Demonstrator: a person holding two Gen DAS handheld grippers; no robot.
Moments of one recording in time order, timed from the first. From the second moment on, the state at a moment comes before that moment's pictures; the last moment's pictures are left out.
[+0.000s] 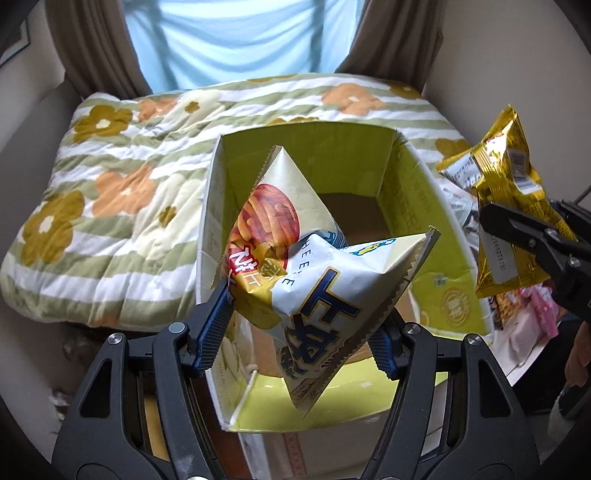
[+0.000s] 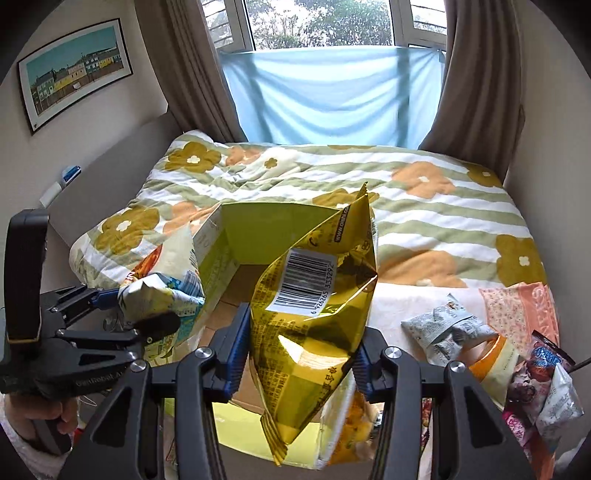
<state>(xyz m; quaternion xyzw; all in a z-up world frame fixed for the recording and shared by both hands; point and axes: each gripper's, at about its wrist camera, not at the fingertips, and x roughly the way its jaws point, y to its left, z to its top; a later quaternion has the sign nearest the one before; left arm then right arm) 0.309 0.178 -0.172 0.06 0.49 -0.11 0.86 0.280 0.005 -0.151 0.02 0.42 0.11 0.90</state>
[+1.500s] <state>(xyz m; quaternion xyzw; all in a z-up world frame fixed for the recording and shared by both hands) 0.258 0.211 -0.175 -0.01 0.47 -0.12 0.87 0.248 0.042 -0.185 -0.02 0.44 0.10 0.89</state>
